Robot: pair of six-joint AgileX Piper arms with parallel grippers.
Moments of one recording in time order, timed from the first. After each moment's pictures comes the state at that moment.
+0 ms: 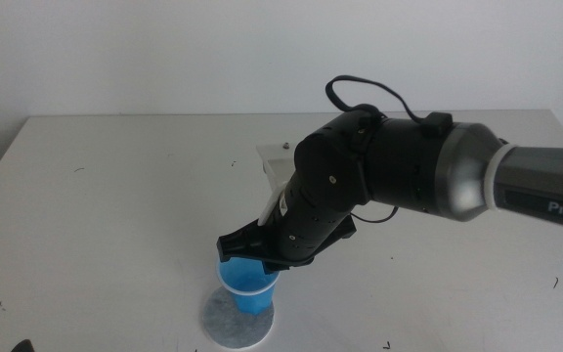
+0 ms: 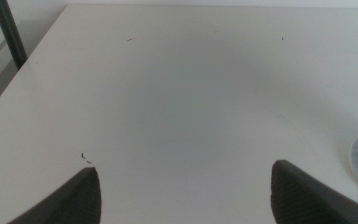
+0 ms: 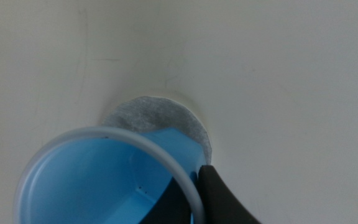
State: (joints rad) left arm -0.07 -0.01 0.03 0.07 0.37 -0.15; right arm 0.82 1.88 -1.43 0.06 0.76 0.49
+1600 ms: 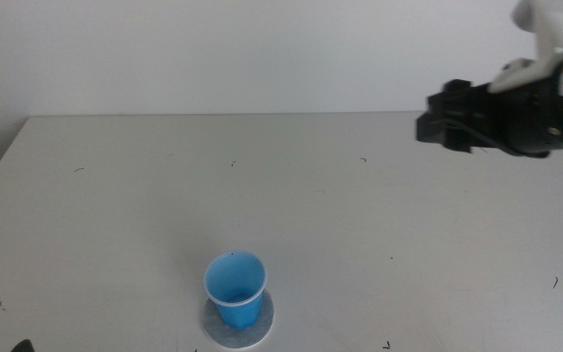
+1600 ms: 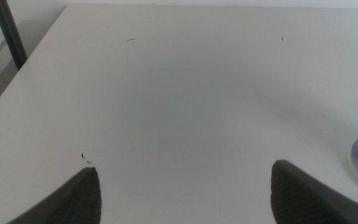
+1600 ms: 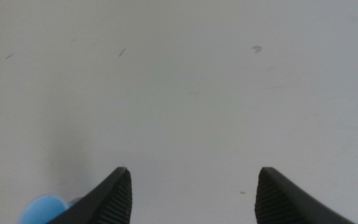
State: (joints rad) left arm -0.07 -0.01 0.03 0.07 0.37 -0.15; right arm 0.45 1.28 -1.14 0.04 0.66 0.38
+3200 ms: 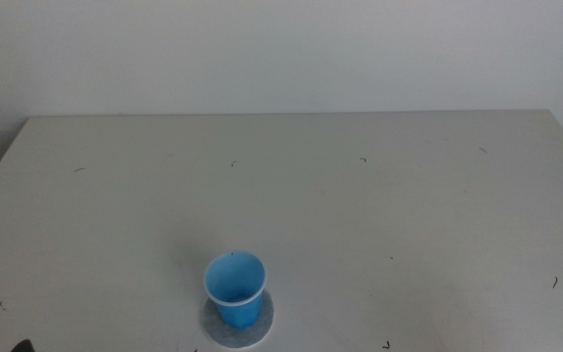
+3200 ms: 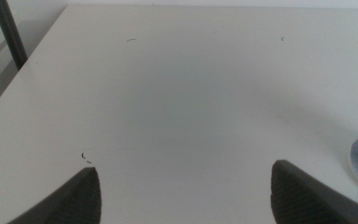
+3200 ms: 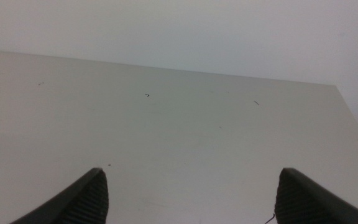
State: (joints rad) left arm -0.07 -0.01 0.03 0.07 0.37 -0.15; right arm 0.18 0.07 -0.07 0.05 0.27 -0.05
